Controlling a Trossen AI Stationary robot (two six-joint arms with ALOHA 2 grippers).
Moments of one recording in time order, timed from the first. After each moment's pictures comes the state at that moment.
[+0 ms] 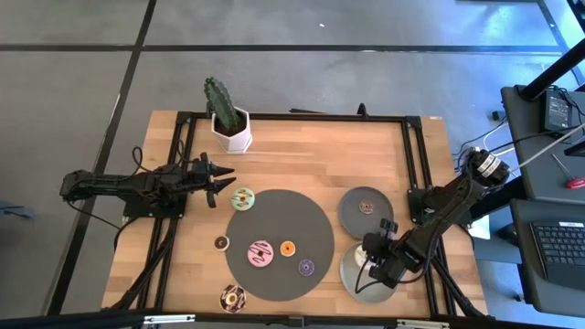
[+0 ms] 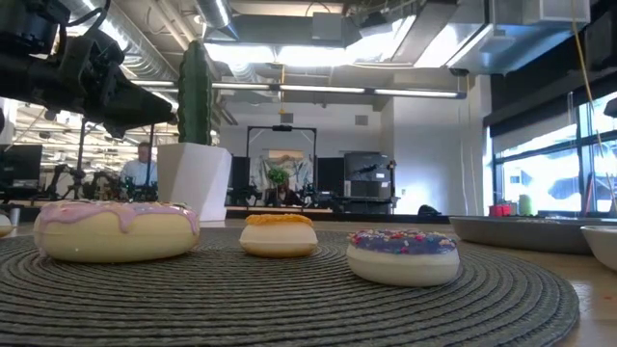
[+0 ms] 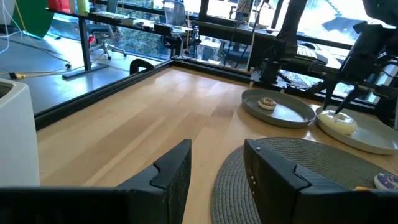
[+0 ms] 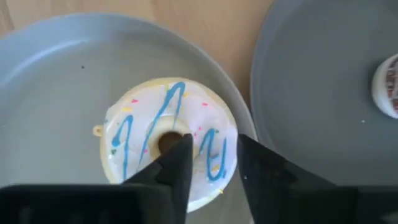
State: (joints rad) left arm 0.05 0.17 0.01 0.05 -0.27 -0.20; right arm 0.84 1.54 0.86 -0.77 0.34 1.12
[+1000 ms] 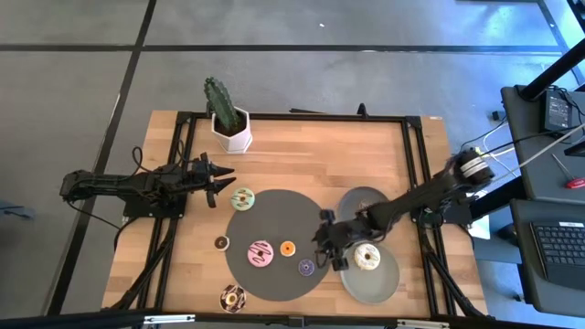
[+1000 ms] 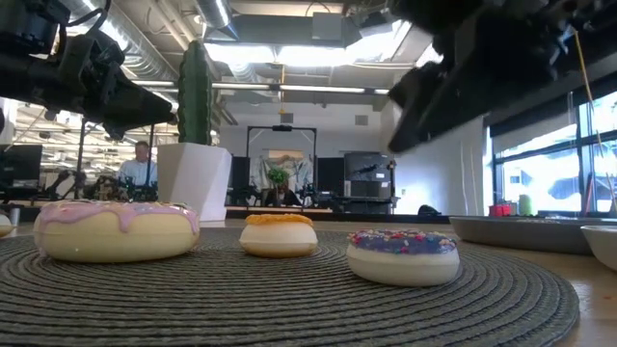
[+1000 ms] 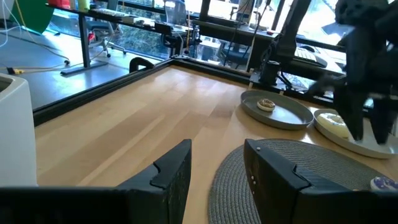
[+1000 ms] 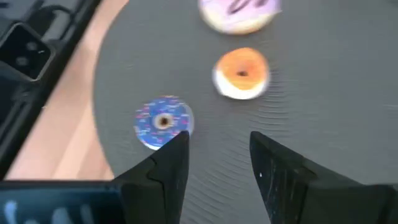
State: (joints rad) left arm 0.05 0.17 0.01 0.05 -0.27 -0.22; right arm 0.42 1.68 0.92 -0.03 0.06 0.17
